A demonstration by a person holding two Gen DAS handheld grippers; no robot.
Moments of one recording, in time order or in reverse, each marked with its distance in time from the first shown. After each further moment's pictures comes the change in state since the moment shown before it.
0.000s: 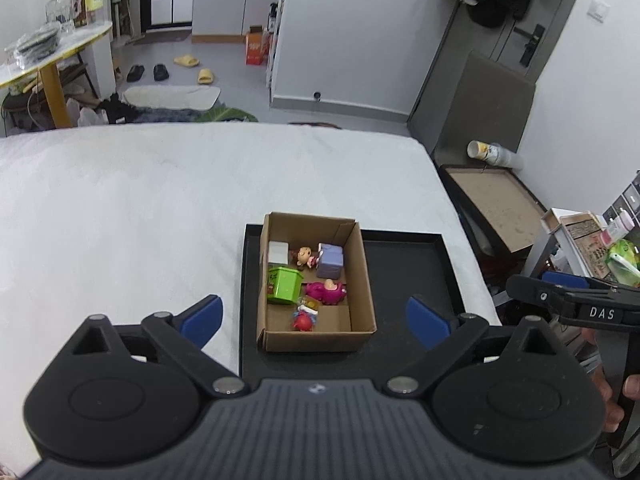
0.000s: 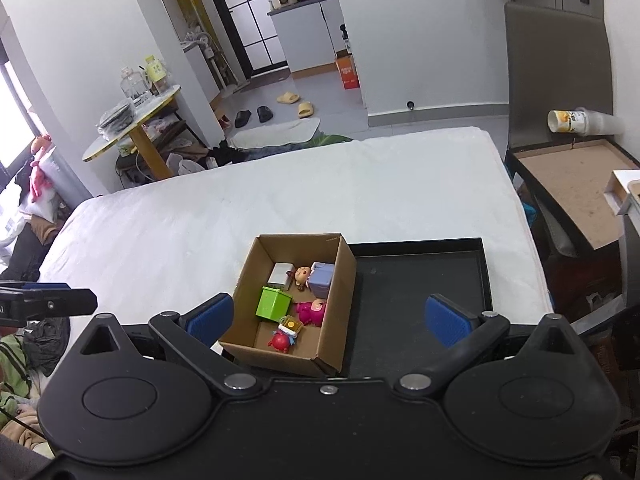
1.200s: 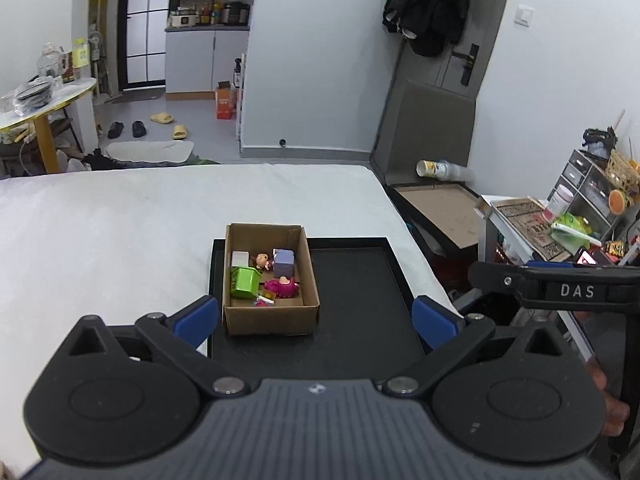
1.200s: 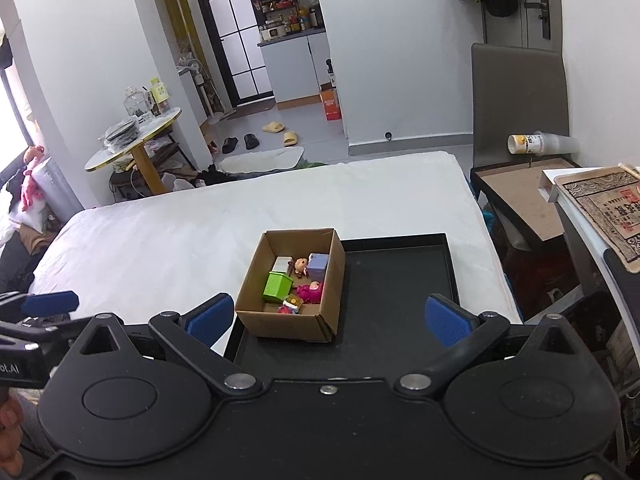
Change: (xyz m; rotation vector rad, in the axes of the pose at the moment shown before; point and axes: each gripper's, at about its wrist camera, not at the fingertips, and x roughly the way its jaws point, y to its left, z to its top) left arm -0.086 -0.057 -0.097 0.088 -0.178 -0.047; right arm -0.102 0.039 -0.066 -0.010 -0.114 -0.084
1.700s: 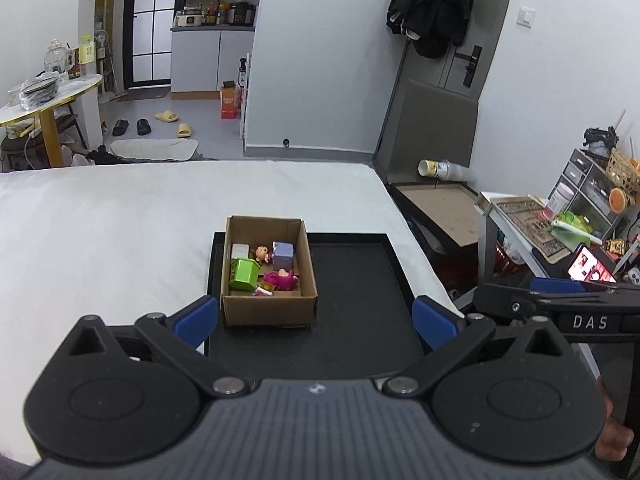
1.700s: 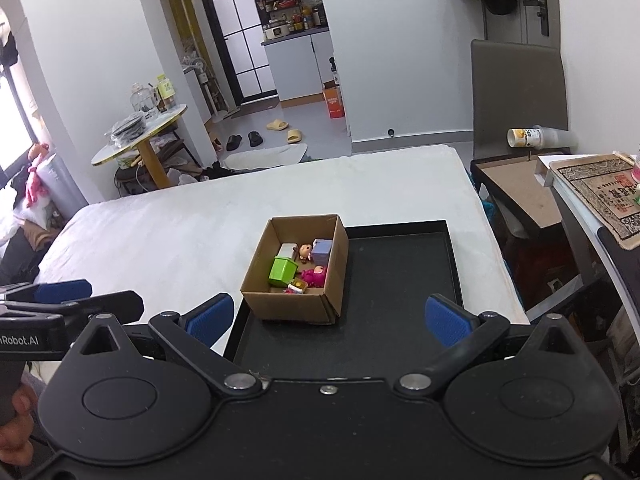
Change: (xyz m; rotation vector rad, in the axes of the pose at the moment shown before) left arm -0.002 -0.007 -0.014 -0.011 0.008 0.008; right arm -0.012 0.002 -0.023 -0.003 0.009 0.011
